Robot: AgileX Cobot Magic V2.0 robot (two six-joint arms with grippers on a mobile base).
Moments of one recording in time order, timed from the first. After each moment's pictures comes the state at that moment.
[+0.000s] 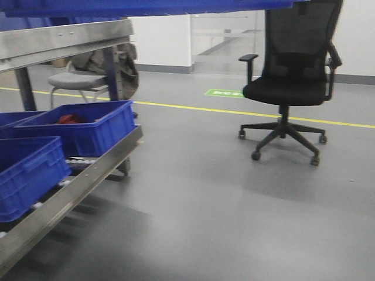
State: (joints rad) left arm -0.17 1.84 -2.31 -0.08 1.28 -0.08; right arm 0.23 1.86 -2.28 0.13 1.09 0.21
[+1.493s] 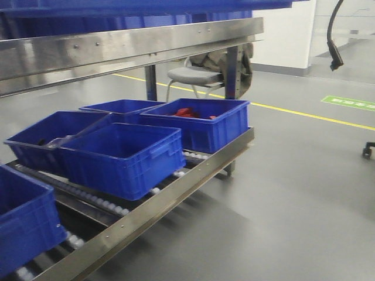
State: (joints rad) left arm -0.17 1.84 -2.31 -0.08 1.28 -0.08; right arm 0.23 1.86 -2.28 0.13 1.08 0.21
